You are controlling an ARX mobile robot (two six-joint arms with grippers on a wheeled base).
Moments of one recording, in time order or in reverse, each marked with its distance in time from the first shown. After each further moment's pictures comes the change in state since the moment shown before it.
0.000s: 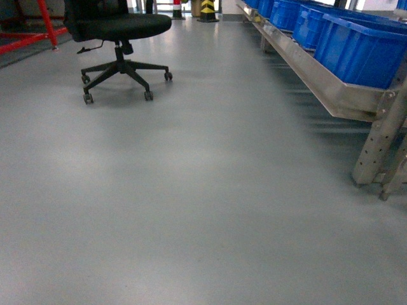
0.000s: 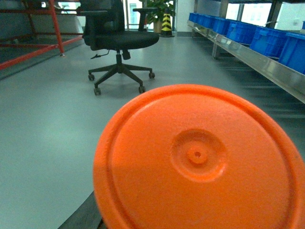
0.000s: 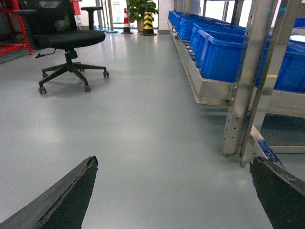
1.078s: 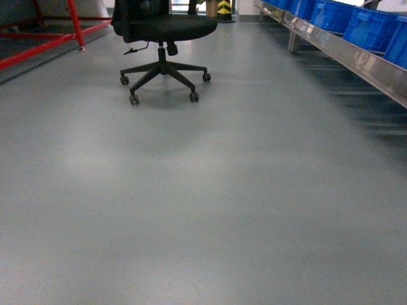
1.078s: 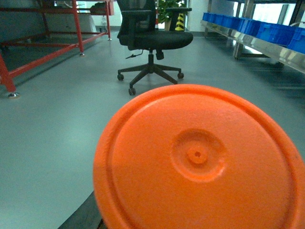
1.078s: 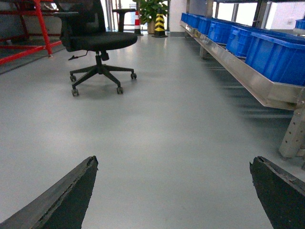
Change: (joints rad) left arm 0.000 0.000 0.000 0.000 -0.002 0.000; right arm 0.000 0.000 0.000 -0.002 0.000 0.000
